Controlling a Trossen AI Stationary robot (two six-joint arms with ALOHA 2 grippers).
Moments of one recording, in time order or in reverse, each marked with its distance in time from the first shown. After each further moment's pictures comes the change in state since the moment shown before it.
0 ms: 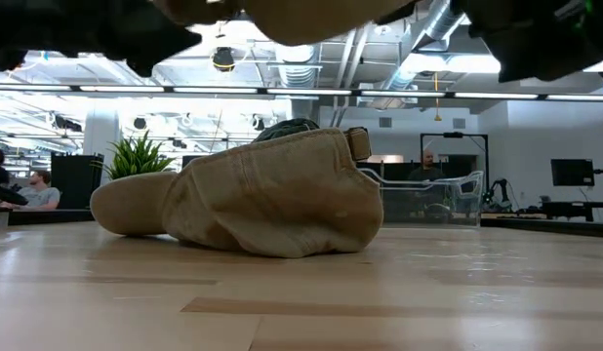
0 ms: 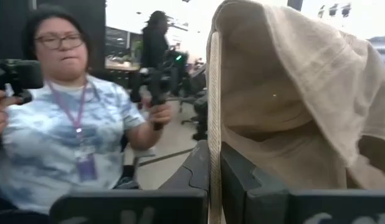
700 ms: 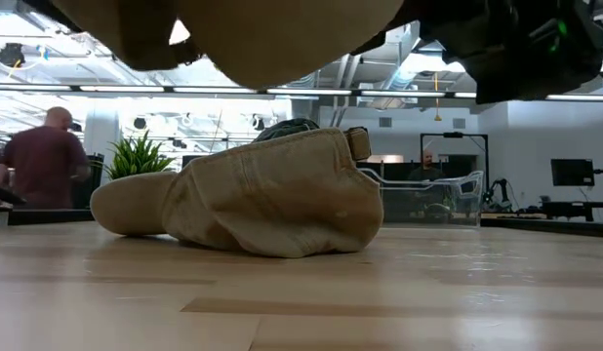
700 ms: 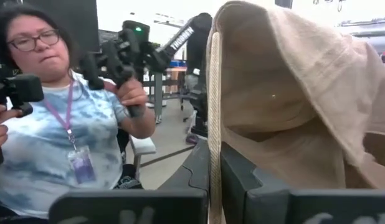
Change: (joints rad) left arm 0.102 0.418 0.417 0.005 -0.066 0.264; right arm -0.017 0.169 0.075 0.087 0.001 0.066
